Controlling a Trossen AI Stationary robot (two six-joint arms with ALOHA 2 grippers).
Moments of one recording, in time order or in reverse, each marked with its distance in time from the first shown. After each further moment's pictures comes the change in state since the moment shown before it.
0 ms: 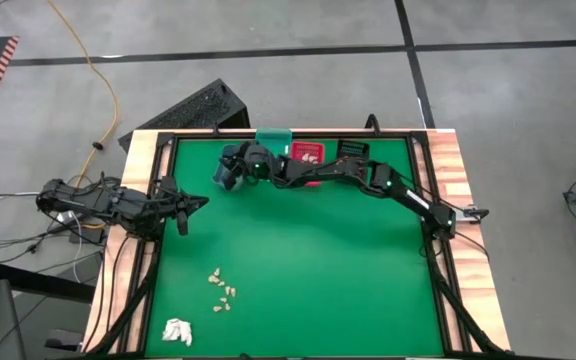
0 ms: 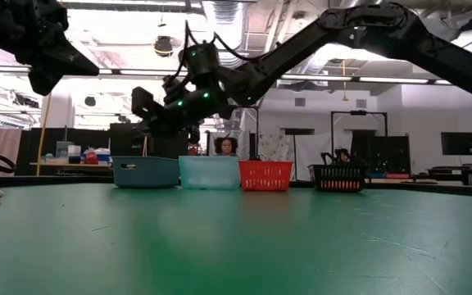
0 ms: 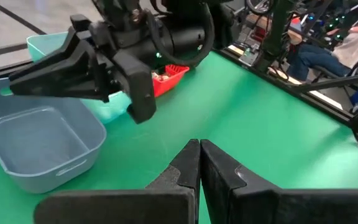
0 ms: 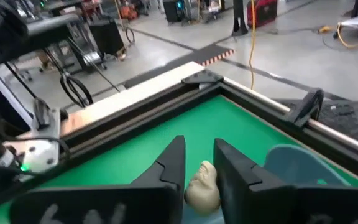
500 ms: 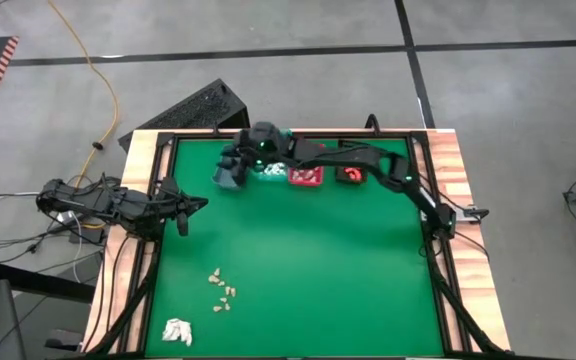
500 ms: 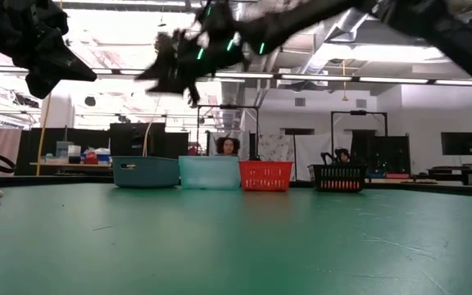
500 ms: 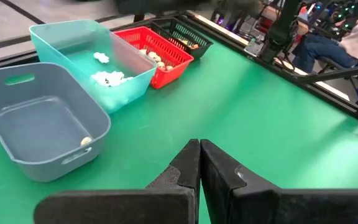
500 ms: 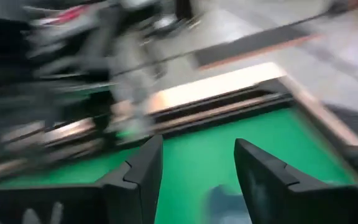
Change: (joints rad) left arm 0.000 0.000 0.000 -0.045 0.008 -0.018; right arm -0.026 -0.213 0.018 -0.308 -0.410 -0.117
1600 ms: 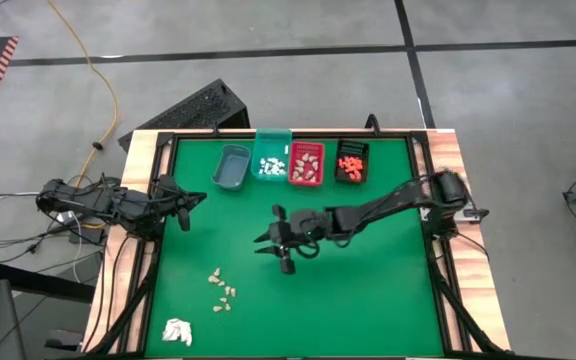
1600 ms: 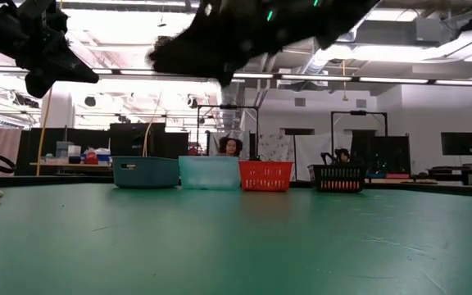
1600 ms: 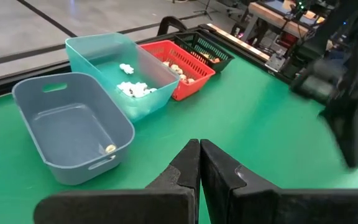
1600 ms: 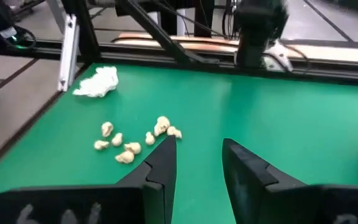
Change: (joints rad) left arm 0.000 0.001 0.000 0.000 -0.106 -0.010; right arm 0.428 -0.384 -0.779 0.344 0.213 -0.167
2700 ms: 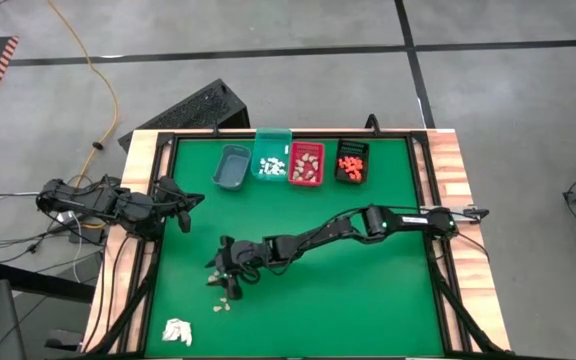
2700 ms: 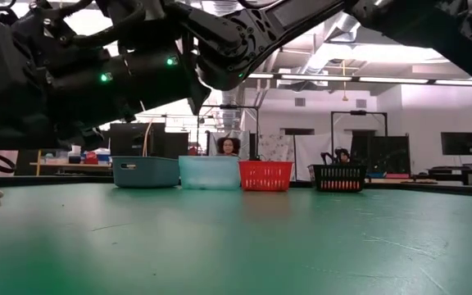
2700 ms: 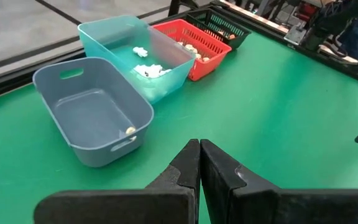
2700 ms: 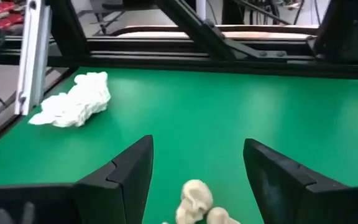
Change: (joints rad) left arm 0.000 0.000 0.000 -0.112 0.000 0.015; right arm 0.045 0.719 0.844 -0.102 -0.043 0.076
